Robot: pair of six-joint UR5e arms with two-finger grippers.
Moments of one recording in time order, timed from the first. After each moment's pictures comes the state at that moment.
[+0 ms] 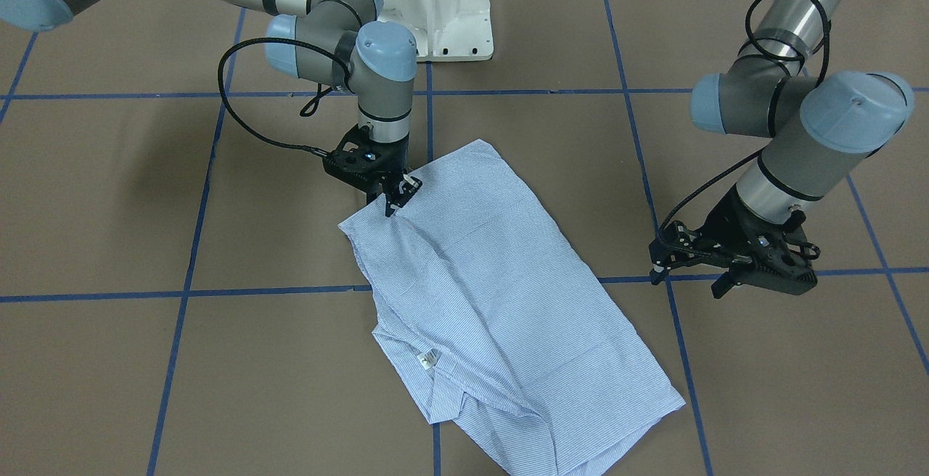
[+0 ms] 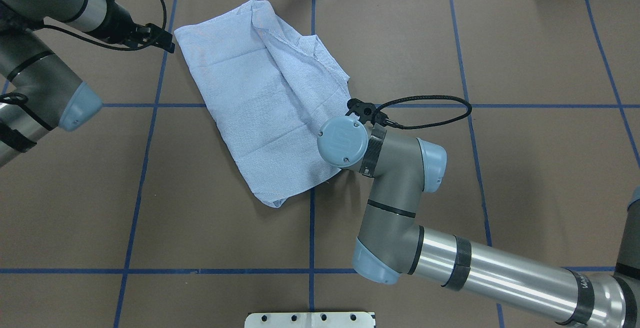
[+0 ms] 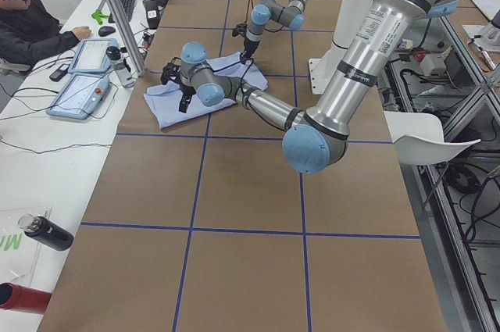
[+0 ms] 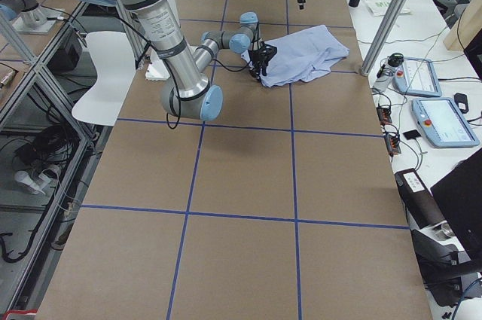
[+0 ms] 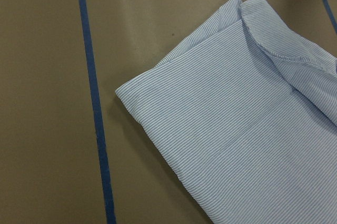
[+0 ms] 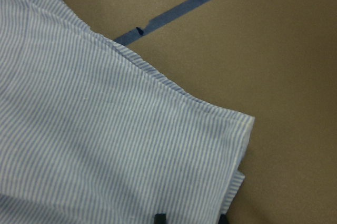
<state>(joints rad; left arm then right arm) -1.00 -2.06 -1.47 -2.11 -2.12 -0.79 0.43 -0.85 1.52 -1.56 1.58 1.80</state>
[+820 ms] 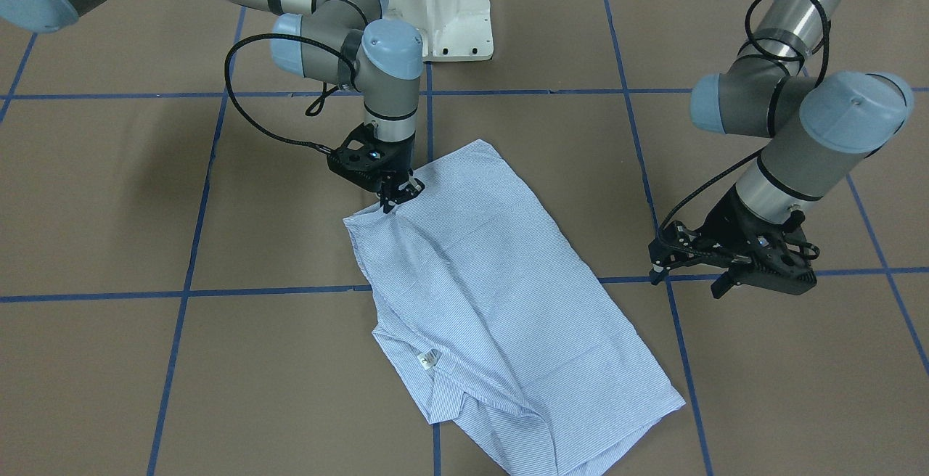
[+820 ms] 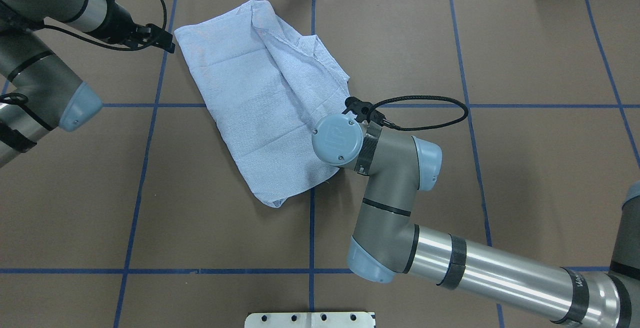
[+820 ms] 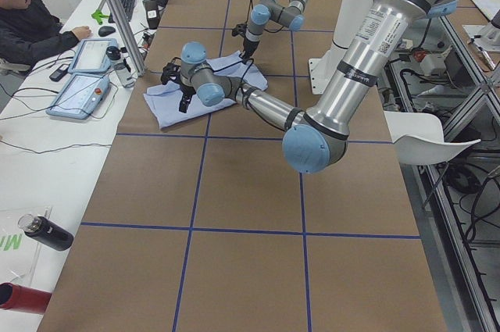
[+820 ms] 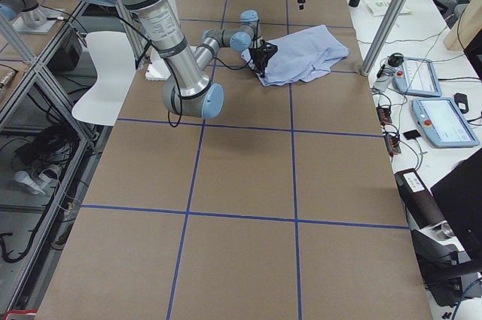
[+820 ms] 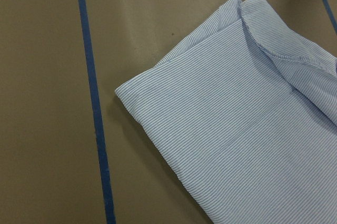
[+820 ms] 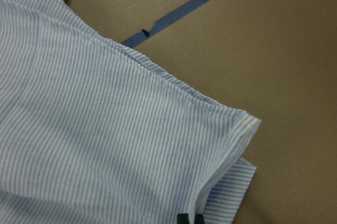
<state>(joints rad) -1.00 -2.06 -1.47 -2.11 -2.12 -0.79 0.43 -0.83 1.51 -1.56 1.57 1.86</state>
